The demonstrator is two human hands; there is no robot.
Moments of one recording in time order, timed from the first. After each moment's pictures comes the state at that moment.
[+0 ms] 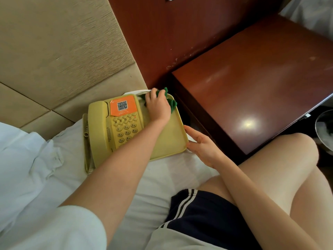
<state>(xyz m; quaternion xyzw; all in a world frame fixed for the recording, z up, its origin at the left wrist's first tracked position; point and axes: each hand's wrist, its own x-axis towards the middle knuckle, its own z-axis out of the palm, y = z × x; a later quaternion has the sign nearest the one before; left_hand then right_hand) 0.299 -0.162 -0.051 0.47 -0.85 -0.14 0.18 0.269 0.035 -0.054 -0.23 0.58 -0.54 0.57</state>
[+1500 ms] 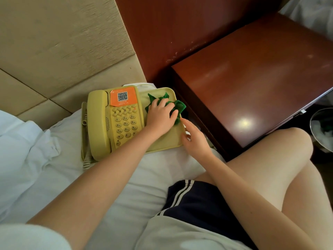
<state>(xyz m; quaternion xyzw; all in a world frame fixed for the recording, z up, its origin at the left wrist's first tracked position) 0.346 -0.120 -0.036 0.33 -0.94 -0.11 0.03 0.297 0.027 -0.050 -0.36 0.76 -0.43 0.32</state>
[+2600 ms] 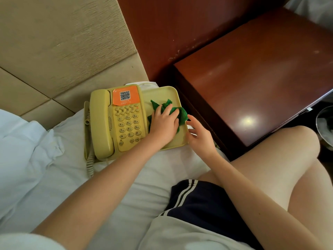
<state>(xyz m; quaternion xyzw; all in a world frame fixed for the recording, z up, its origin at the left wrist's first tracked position) 0.364 -0.098 -0.035 0.31 -0.95 -0.08 -0.04 0.298 0.032 -0.040 -0.29 0.74 -0.51 0.33</state>
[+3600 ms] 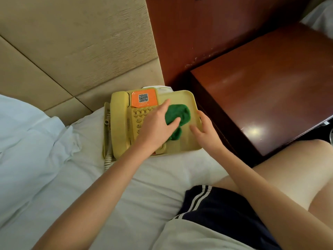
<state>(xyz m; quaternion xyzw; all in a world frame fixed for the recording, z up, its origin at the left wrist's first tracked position) 0.420 -0.107 0.045 0.37 -0.88 -0.26 0.15 0.302 -0.007 -0.016 -0.32 0.75 -0.48 0.34</state>
